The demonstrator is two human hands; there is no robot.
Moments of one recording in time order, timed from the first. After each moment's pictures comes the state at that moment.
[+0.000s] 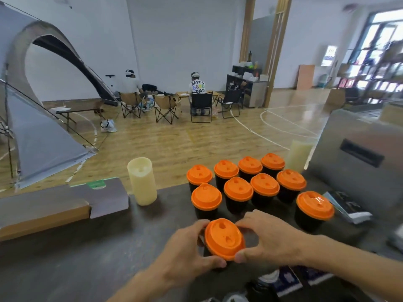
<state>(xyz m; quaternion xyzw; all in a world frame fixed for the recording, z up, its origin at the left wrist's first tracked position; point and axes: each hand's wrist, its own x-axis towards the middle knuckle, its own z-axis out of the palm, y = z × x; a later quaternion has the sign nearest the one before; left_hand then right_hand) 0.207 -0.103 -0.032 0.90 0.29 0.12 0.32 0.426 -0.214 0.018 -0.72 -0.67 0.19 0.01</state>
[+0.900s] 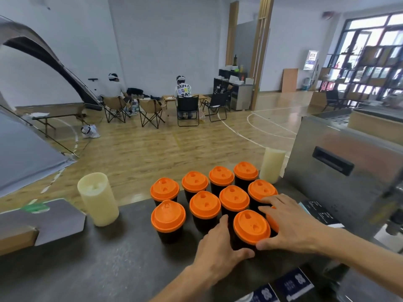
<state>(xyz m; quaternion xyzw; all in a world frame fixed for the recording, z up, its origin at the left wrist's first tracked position) 0.391 -0.132 -0.055 0.85 0.36 0.08 0.37 0.580 -0.240 0.013 -0.79 -0.60 0.07 -0.04</state>
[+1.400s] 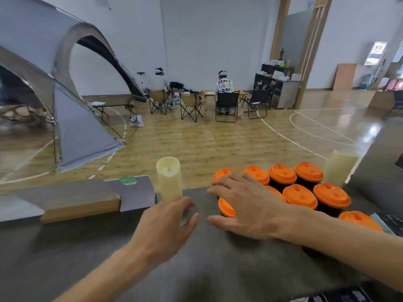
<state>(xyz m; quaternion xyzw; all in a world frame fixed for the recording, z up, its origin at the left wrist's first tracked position) 0.154 -0.067 0.032 0.88 0.41 0.21 0.08 0.358 -0.126 0.077 -0.60 -0.80 -0.04 0.06</state>
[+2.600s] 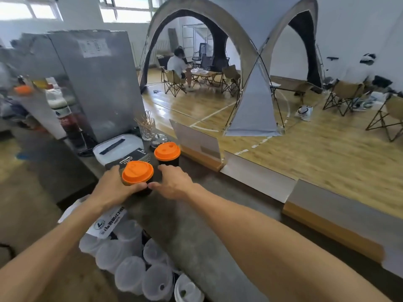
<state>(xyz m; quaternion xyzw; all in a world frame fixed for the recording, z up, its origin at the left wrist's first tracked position) -0.500 -0.011 -0.019 0.39 0.87 0.28 0.13 -0.355 0.105 -0.023 -0.34 -0.90 0.26 0.07</state>
